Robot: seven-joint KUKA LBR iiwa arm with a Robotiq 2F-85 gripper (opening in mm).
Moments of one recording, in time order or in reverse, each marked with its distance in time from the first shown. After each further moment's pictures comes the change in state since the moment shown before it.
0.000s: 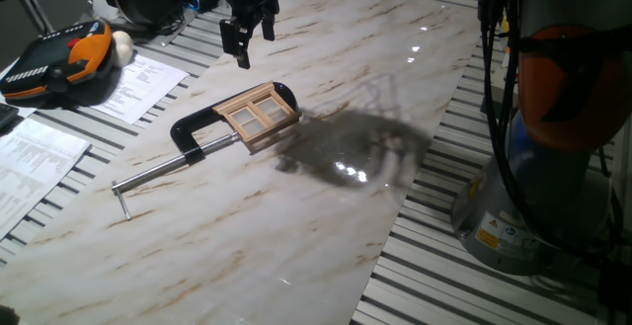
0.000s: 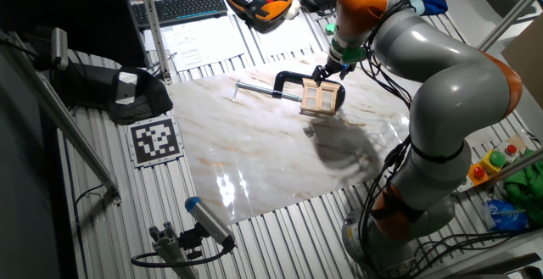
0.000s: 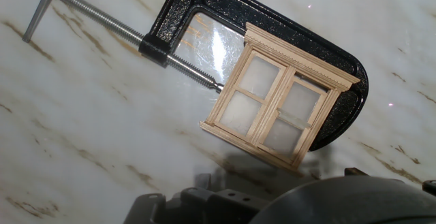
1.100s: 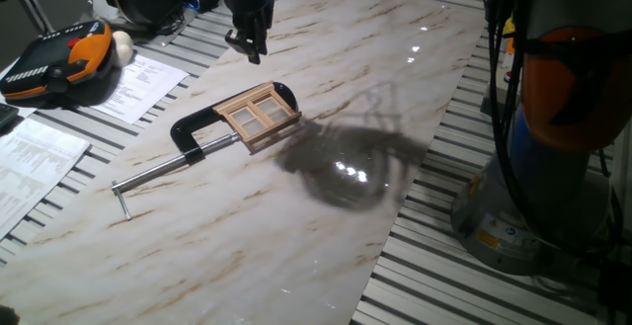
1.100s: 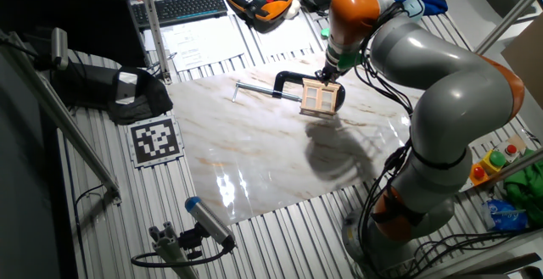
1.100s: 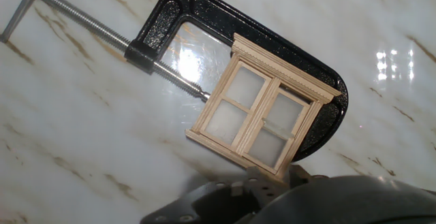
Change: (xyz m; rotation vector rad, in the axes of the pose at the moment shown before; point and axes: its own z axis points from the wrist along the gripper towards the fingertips) arm -0.001 -0.001 0.001 0.091 -0.050 -0.029
